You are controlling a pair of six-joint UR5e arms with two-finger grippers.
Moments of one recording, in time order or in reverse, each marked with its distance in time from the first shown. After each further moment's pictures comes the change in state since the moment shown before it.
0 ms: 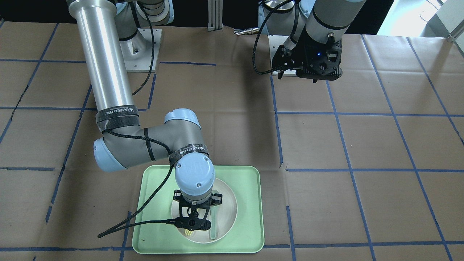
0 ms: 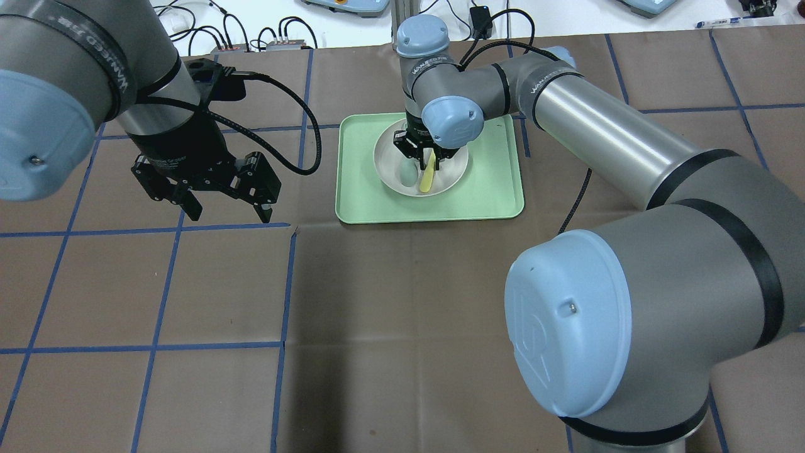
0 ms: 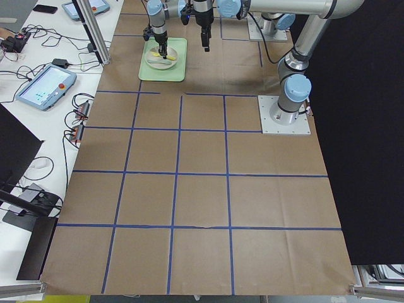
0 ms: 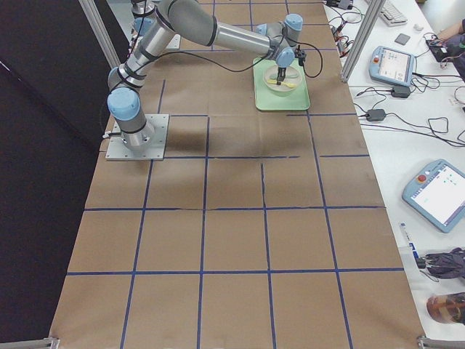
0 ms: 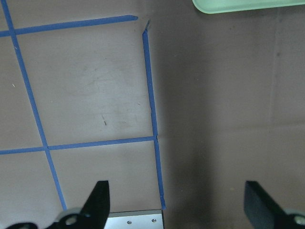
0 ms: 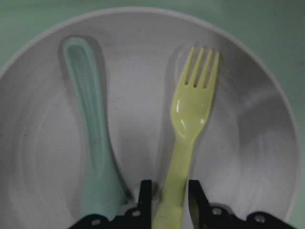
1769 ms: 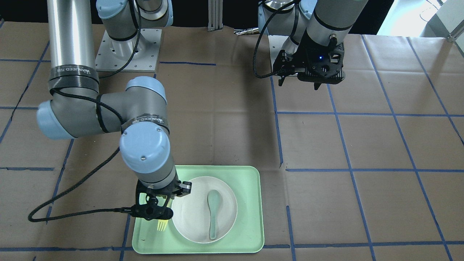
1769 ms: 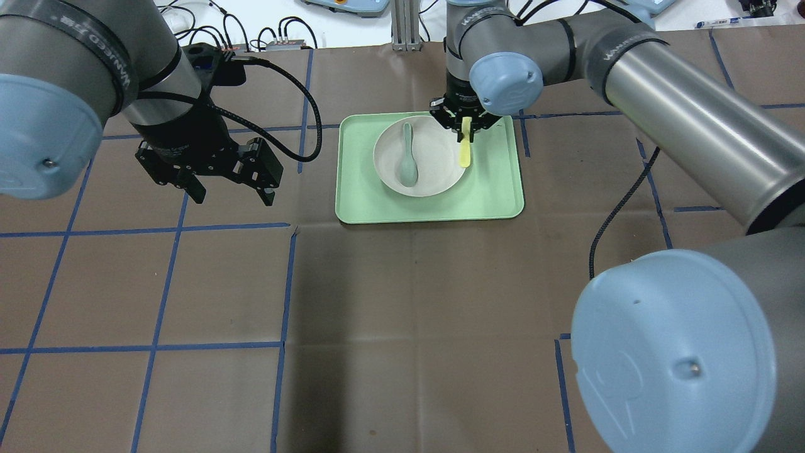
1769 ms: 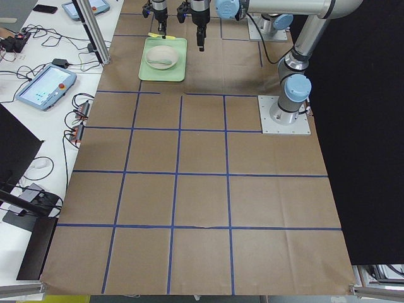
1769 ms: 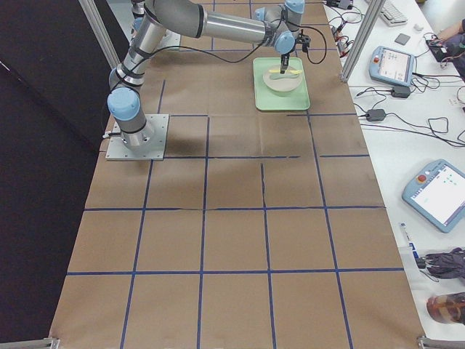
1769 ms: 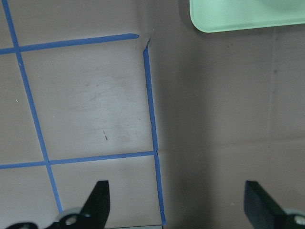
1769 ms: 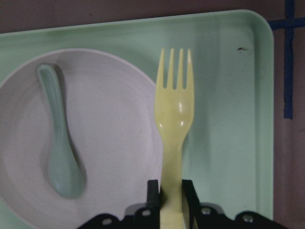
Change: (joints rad) left arm 0.000 -0.009 -0.002 0.088 -0.001 0.008; right arm -0.119 -0.195 0.103 0.049 -0.001 -0.139
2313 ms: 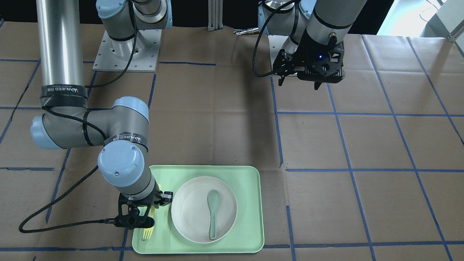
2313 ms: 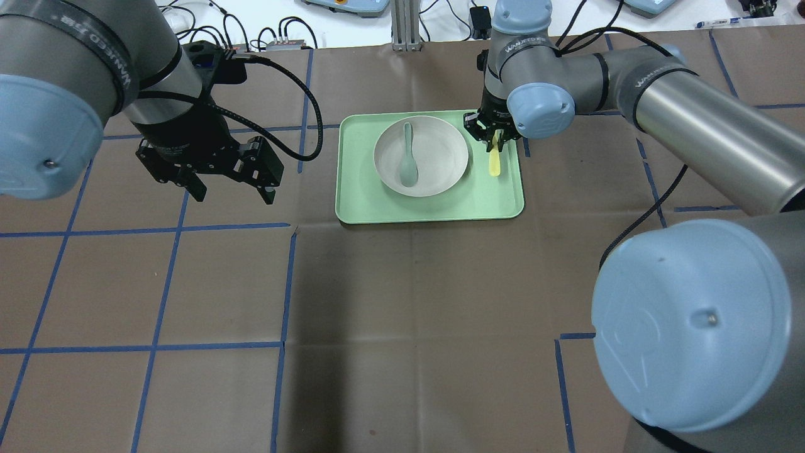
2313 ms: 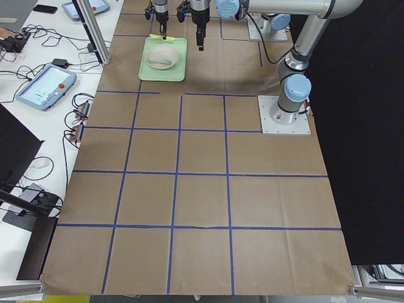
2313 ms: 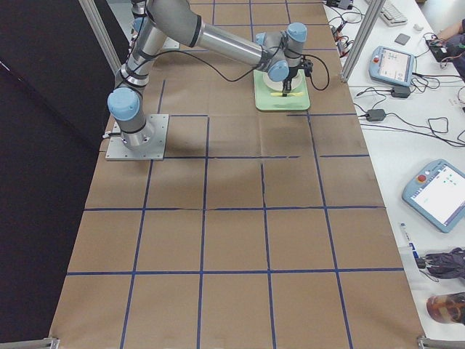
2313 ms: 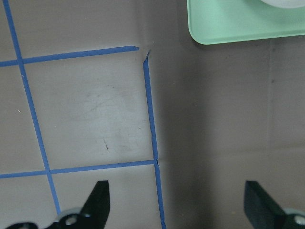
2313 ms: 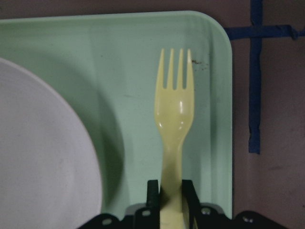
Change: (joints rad) left arm -0.003 0.003 0.001 0.004 0.003 0.004; right arm -0.061 0.060 0.100 -0.186 0.005 -0.101
